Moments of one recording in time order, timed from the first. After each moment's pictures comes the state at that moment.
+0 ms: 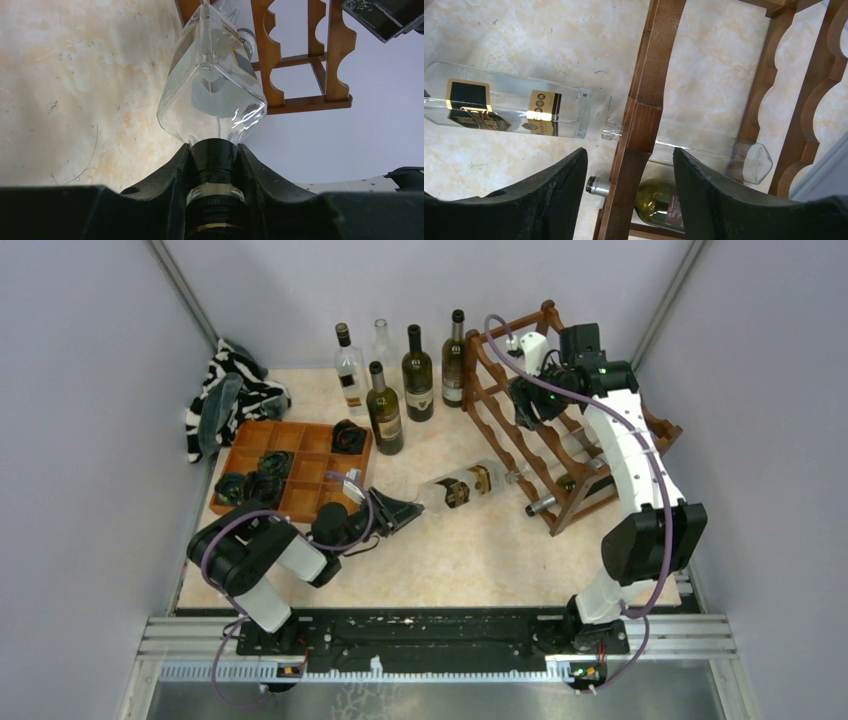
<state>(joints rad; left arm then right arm) -0.65 1.65 0.22 1.36 0.22 -1.27 0.16 1.62 1.75 -0.99 -0.31 -0.48</state>
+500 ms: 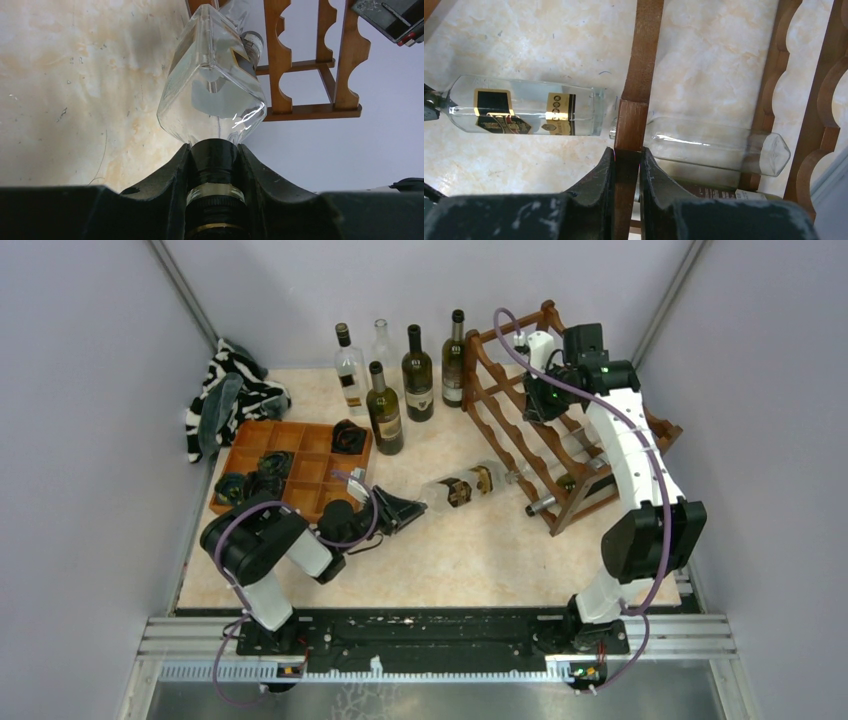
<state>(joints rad) -0.65 1.74 0.26 1.38 0.21 -1.29 0.14 1.64 1.75 -0.99 -0.32 -0.40</state>
